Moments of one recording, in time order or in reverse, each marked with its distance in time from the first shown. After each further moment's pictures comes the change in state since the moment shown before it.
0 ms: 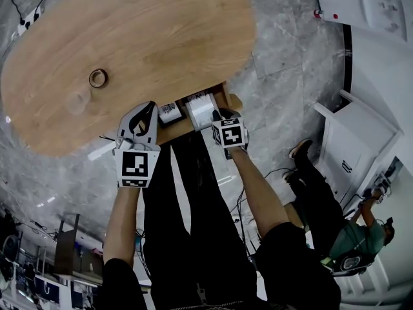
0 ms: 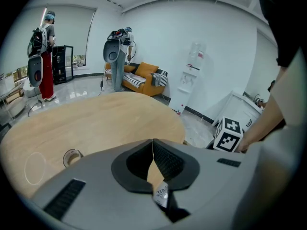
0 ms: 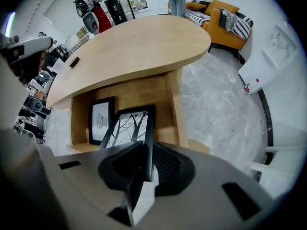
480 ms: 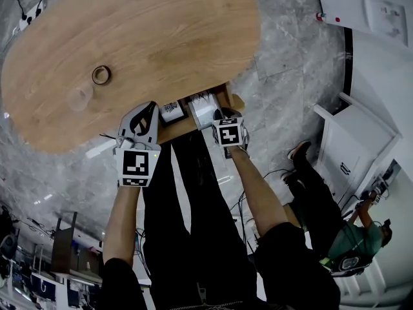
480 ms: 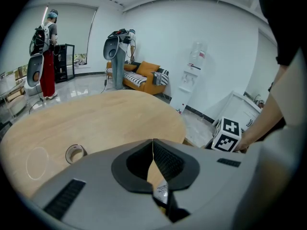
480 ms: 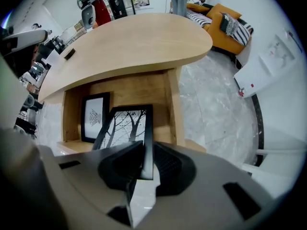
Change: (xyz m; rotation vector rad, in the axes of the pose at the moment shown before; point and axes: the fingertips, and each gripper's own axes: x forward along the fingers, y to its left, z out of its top) left arm -0.005 0.005 -0.009 -0.010 0.011 0.005; right arm 0.002 -0.003 0.000 -0.036 0.029 -0.085
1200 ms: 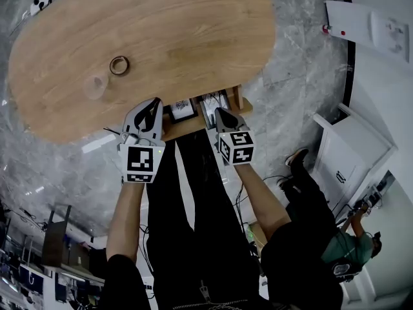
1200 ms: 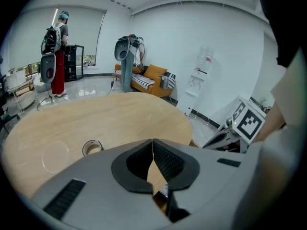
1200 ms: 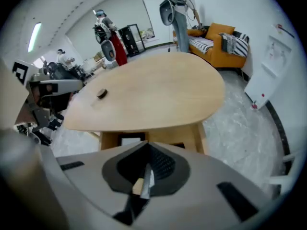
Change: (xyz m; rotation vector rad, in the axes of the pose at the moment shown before) left arm -0.025 0.029 -0.003 -0.055 -0.034 0.065; right arm -0.075 0.065 0.068 0.020 -0.346 0.182
